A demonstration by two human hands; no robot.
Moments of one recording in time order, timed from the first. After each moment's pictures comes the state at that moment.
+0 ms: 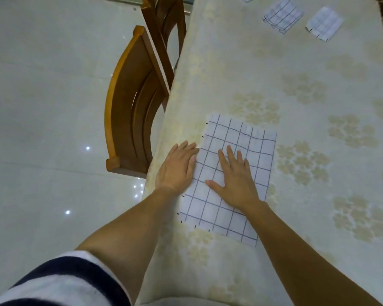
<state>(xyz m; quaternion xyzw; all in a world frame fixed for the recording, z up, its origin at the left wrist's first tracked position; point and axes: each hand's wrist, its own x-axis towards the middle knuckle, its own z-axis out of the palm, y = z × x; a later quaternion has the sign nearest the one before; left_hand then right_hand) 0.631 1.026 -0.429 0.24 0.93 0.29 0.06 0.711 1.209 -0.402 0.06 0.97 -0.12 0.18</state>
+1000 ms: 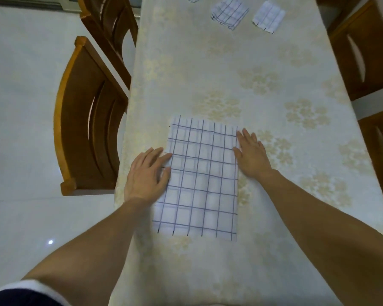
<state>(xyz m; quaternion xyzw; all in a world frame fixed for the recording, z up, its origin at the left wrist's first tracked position) 0.629 1.023 -0.435 0.28 0.93 0.23 0.07 0.699 1.359 -0.417 0.22 0.95 -0.15 0.14</state>
